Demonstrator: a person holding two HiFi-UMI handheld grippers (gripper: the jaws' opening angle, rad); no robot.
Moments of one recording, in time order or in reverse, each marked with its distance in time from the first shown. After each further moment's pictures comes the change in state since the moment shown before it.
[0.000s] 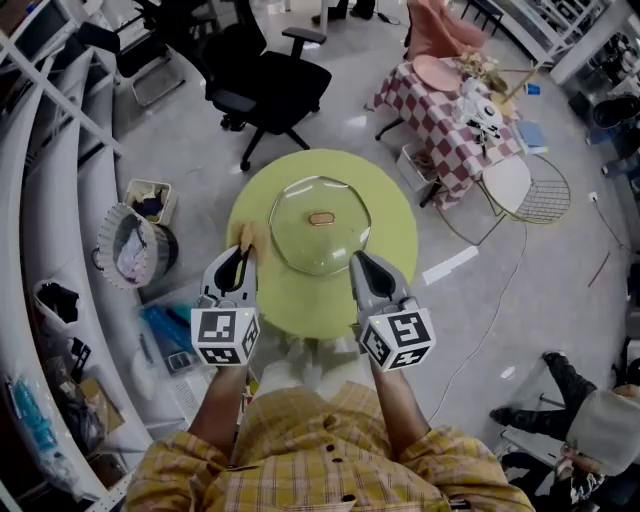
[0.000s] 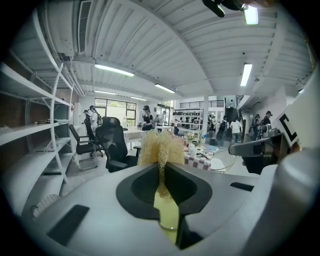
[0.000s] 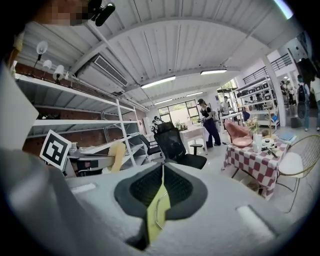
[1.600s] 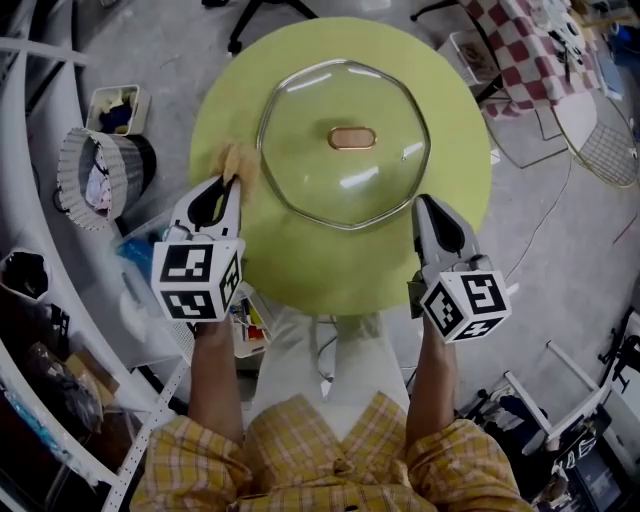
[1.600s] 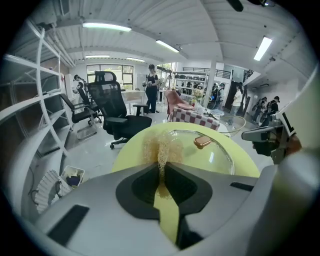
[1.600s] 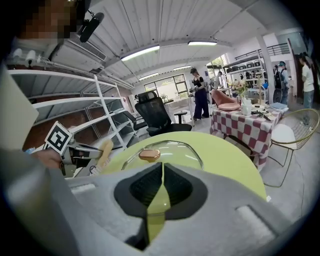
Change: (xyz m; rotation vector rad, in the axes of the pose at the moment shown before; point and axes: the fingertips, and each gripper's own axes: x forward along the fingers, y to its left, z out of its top) left arm 0.139 0.065 -0.216 -0.030 0.436 -0.025; right arm 0.095 -0.128 -0.200 0.094 0.285 -0.109
